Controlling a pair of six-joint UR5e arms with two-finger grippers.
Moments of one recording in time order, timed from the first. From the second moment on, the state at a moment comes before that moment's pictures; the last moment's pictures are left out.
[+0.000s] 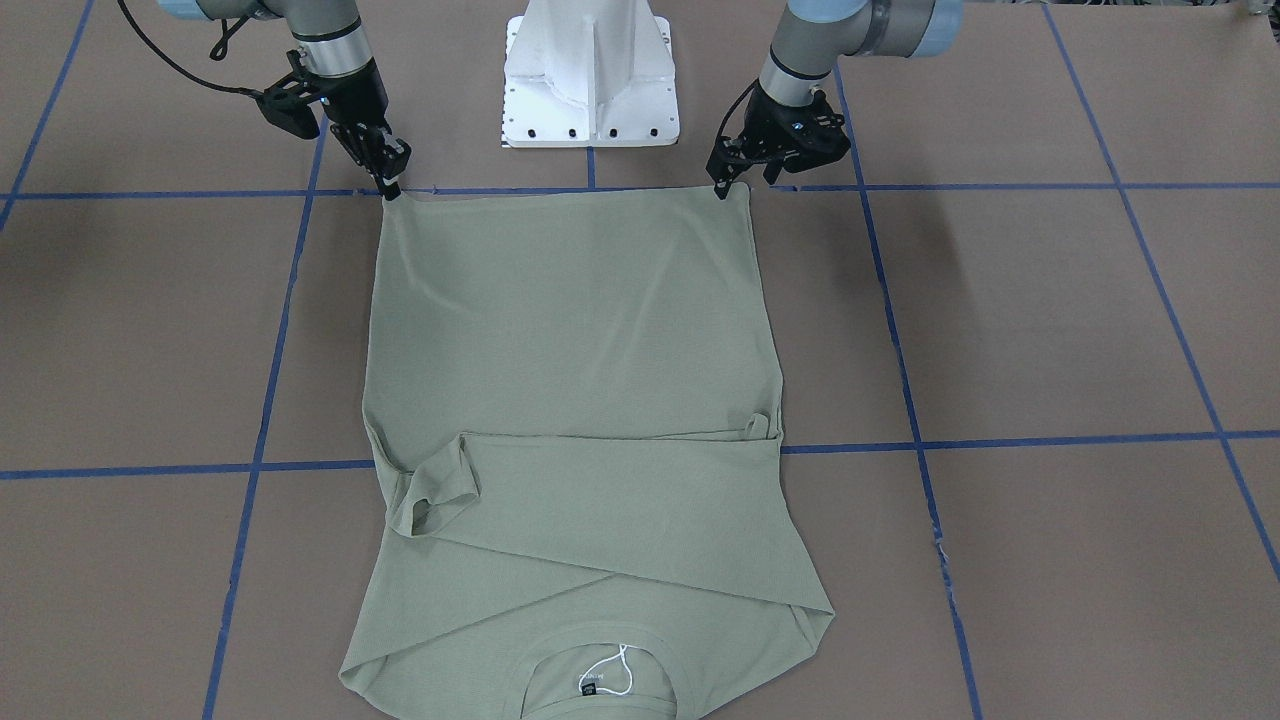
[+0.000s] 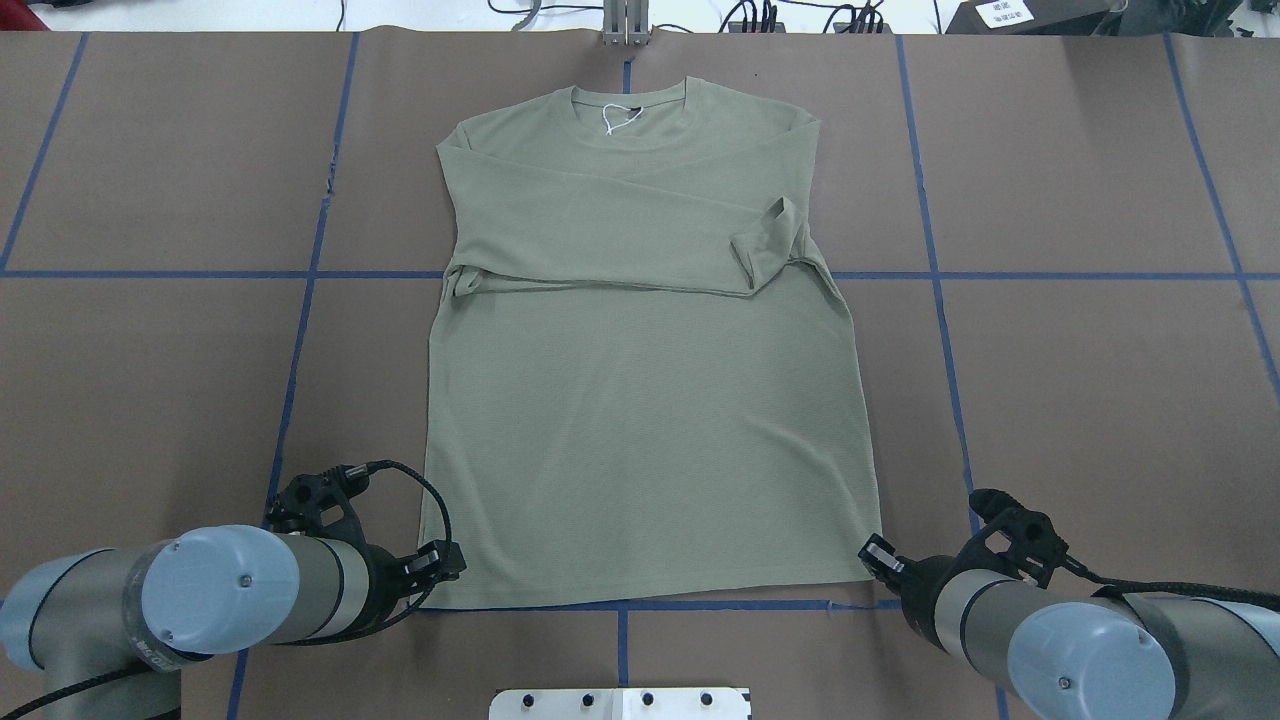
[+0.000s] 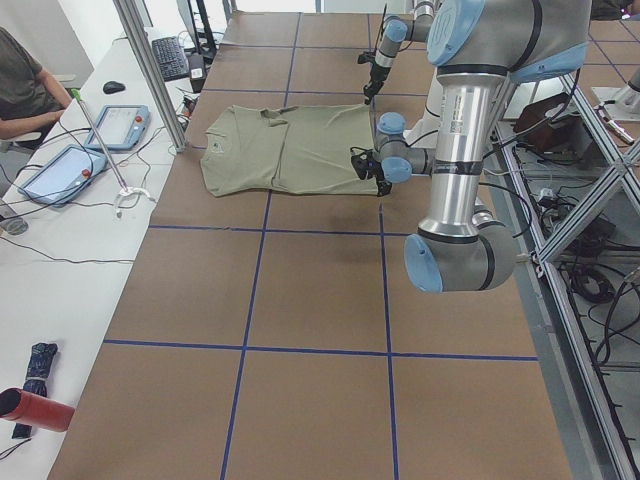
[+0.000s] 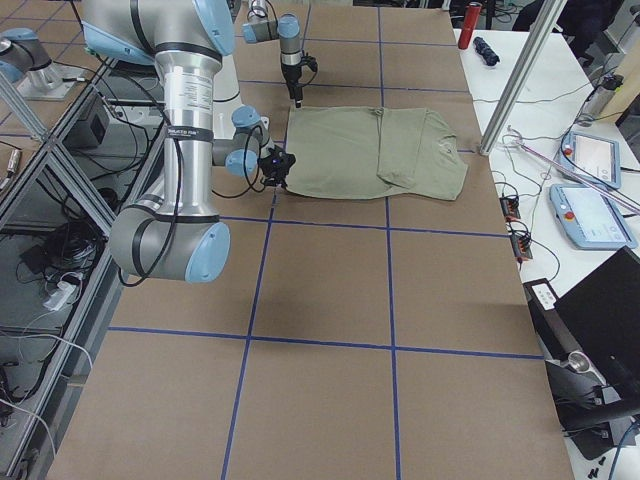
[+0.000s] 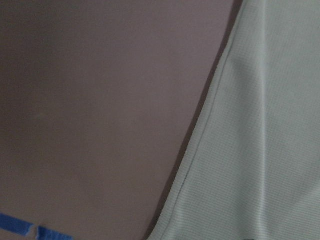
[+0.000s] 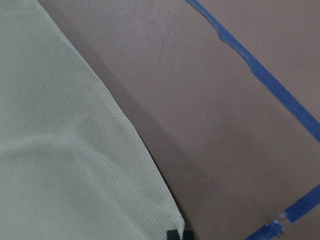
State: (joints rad) left arm -0.20 -1.73 -2.02 -1.88 -1.66 -1.87; right arm 0.09 -1.64 2.15 -1.23 1.36 2.19
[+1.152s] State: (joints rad) left arm -0.18 -1.73 -2.01 -1.86 -1.62 -1.88; right arm 0.10 -1.65 2.15 -1.23 1.36 2.19
